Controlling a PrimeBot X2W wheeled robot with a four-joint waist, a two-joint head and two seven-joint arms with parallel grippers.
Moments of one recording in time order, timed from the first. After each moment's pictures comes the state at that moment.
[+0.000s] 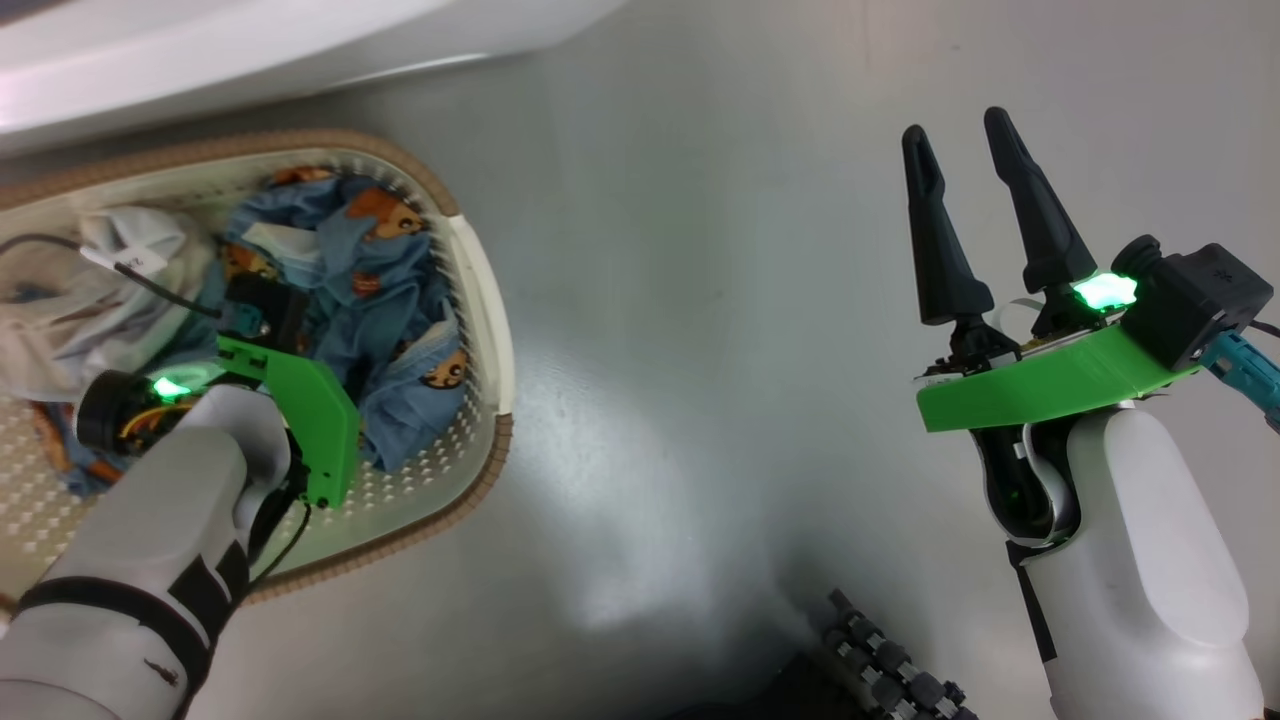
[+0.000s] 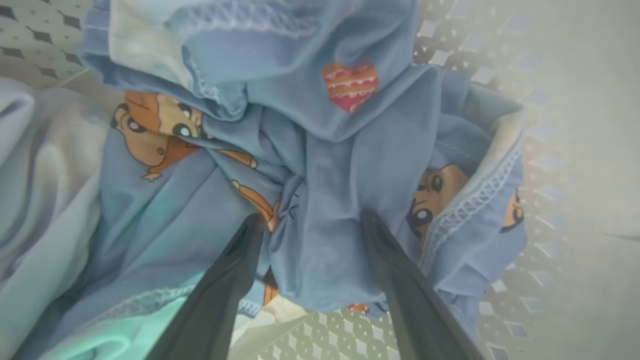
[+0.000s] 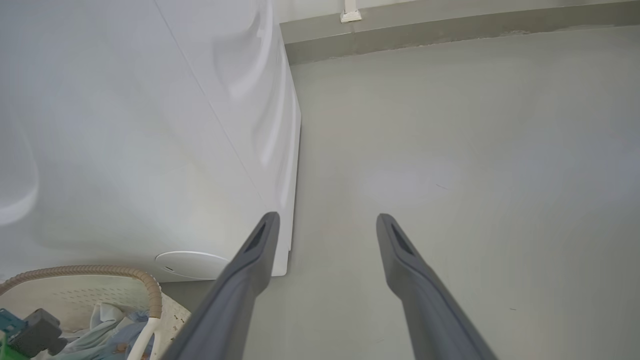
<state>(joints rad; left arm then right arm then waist) -0.96 0.28 -0.99 1.03 -0.79 -0.13 0.03 -0.54 -0.06 0.09 0.16 0.36 0.13 -0.26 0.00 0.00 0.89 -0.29</state>
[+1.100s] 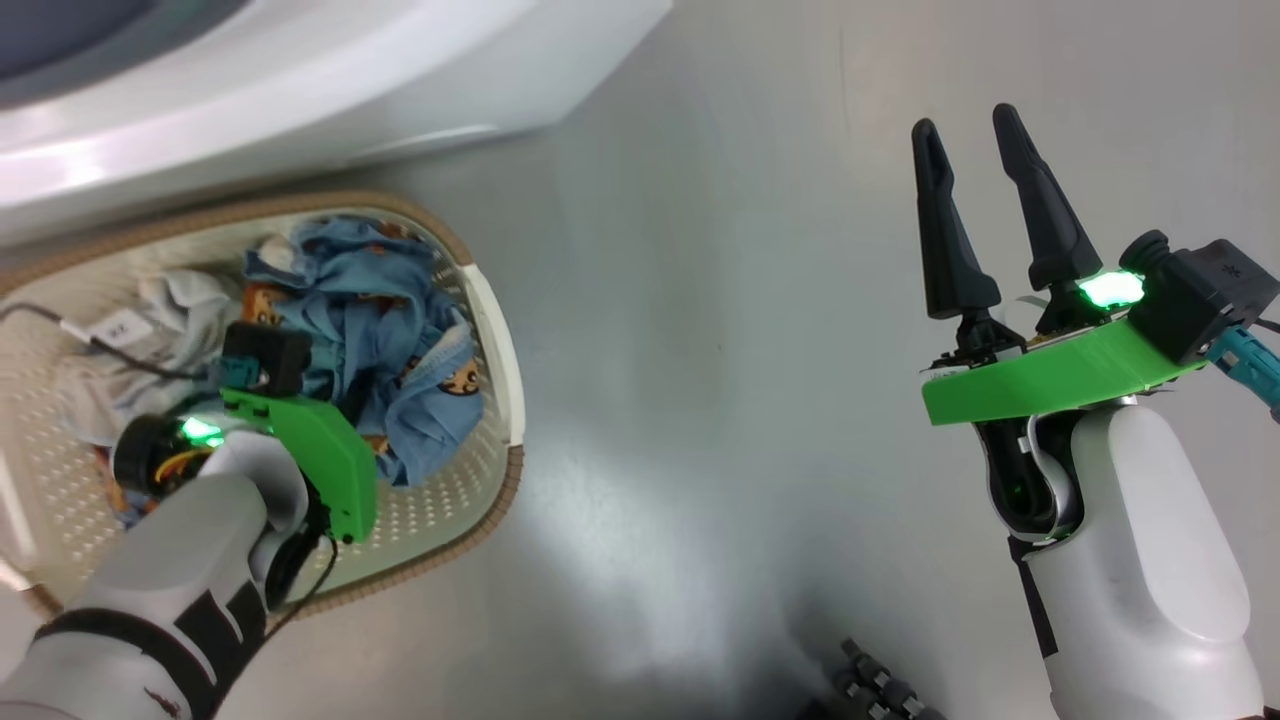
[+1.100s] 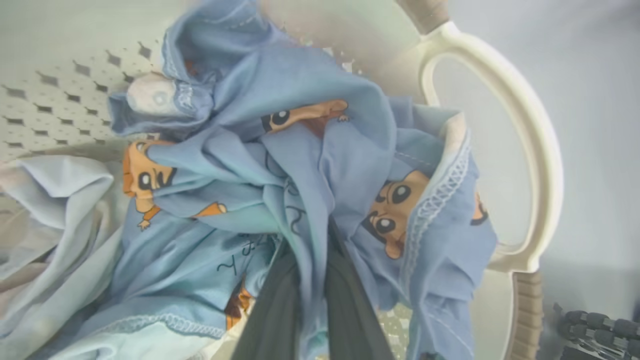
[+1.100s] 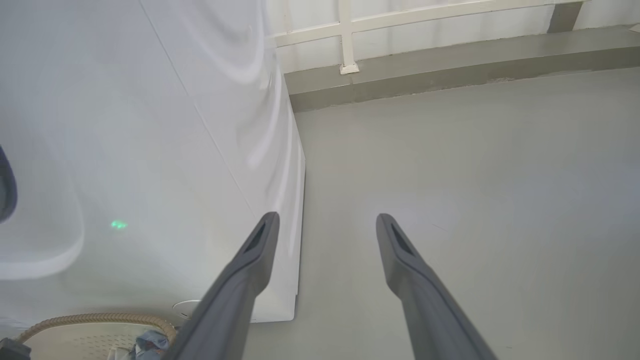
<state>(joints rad) -0.95 0.31 -1.25 0.97 -1.11 -0.13 -0.19 -0.55 -0.05 0.07 0.17 0.36 0.13 -0.26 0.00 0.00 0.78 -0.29</state>
